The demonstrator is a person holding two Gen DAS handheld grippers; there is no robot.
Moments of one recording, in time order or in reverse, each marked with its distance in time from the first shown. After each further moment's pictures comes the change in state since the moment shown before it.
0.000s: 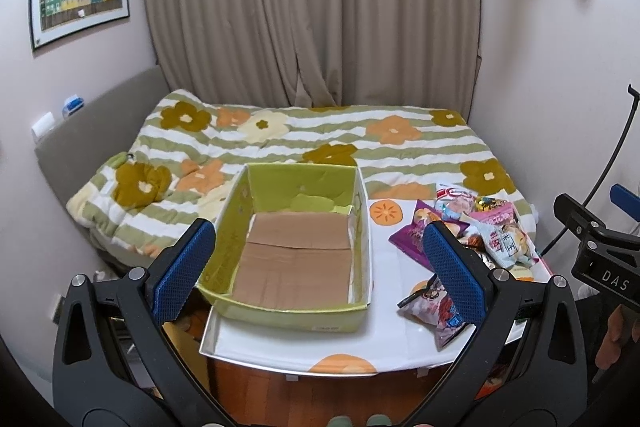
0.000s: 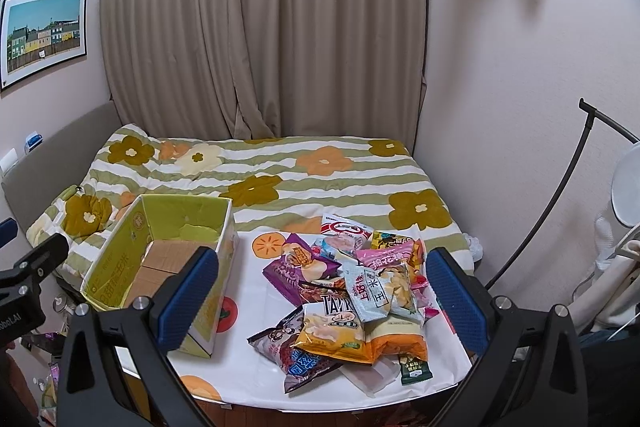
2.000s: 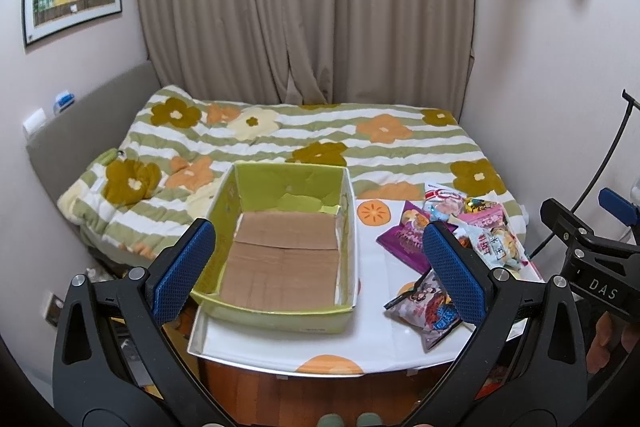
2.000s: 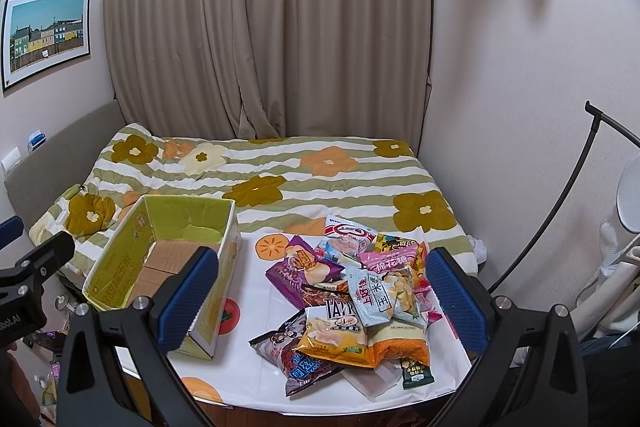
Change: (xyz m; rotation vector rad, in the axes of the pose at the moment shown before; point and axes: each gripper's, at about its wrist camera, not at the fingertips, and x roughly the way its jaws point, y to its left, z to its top) left arm 0.004 -0.005 0.010 -0.008 0.022 -0.046; right arm 0.003 0.007 0.002 -0.001 0.008 0.000
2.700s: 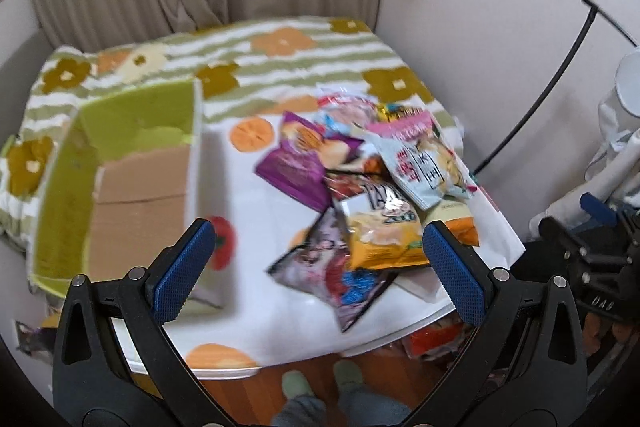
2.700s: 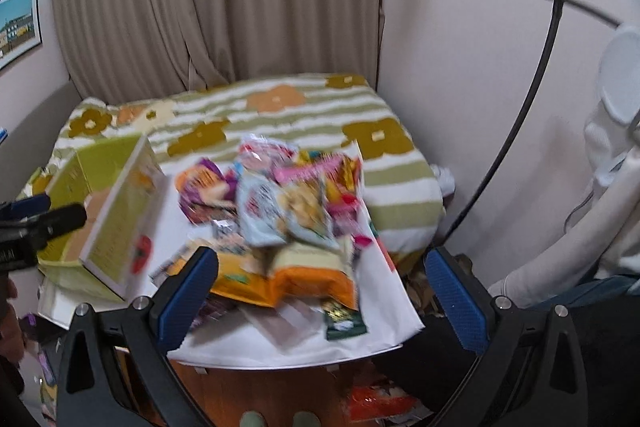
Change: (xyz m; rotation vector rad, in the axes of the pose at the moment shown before) left arm 0.135 -0.137 -0.060 0.139 0.307 -0.292; right arm 0.065 -0.127 -0.099 0.095 0.197 -0.067
